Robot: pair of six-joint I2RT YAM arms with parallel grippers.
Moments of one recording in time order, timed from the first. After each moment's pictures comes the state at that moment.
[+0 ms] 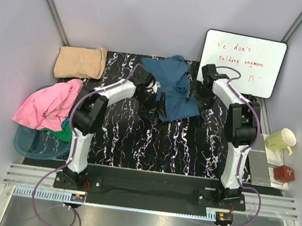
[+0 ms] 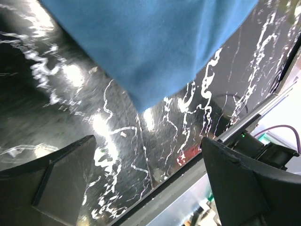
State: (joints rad) left arm -0.49 2.08 1.57 -0.67 0.56 -0.53; right arm 0.22 2.10 1.71 -0.78 -0.03 0.50
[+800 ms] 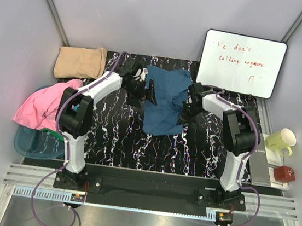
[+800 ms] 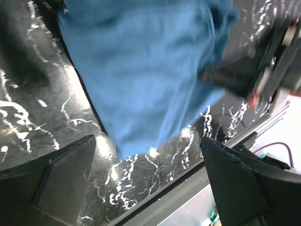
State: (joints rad) left arm -0.39 1.96 1.59 -0.73 0.49 -0.49; right arm 0.33 2.02 1.37 -0.63 -0.31 0.48
